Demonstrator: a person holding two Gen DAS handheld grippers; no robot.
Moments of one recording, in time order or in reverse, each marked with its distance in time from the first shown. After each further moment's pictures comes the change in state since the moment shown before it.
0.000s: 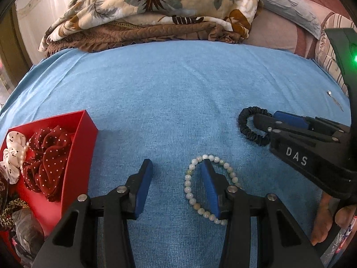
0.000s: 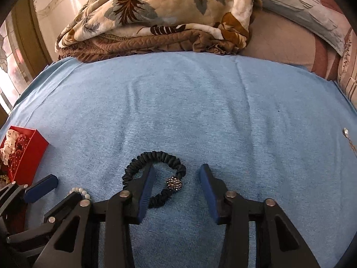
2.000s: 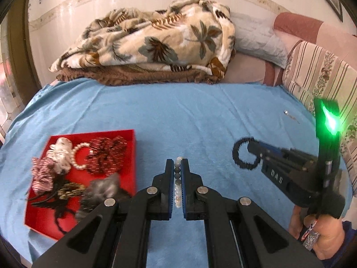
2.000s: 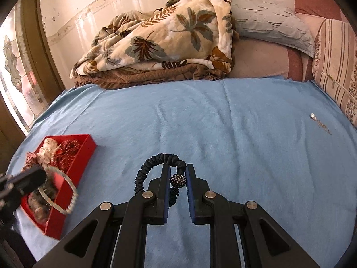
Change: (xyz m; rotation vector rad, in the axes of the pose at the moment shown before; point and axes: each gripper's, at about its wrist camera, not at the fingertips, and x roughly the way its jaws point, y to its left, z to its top) left arm -0.169 0.038 -0.039 0.001 -0.208 -0.095; right arm -0.125 0.031 -0.058 0.079 -0.155 0.041
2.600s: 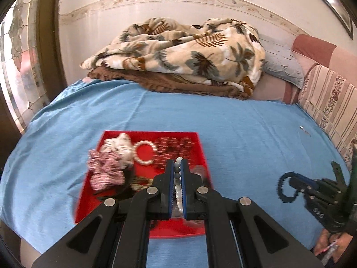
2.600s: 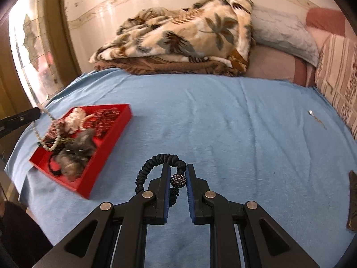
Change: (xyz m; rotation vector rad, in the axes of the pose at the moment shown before) left arm -0.058 0.120 -0.019 -0.082 -0.065 0.077; right arm -0.062 0.071 -0.046 -0.131 0.002 0.022
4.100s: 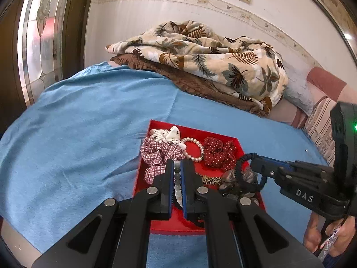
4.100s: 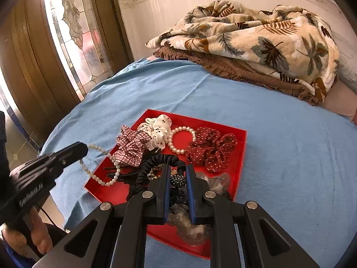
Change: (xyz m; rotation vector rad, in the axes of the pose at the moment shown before) left arm -0.010 0.119 -0.029 -0.185 -0.032 -0.037; right arm 0.065 0.181 0.070 -0.132 0.086 0.226
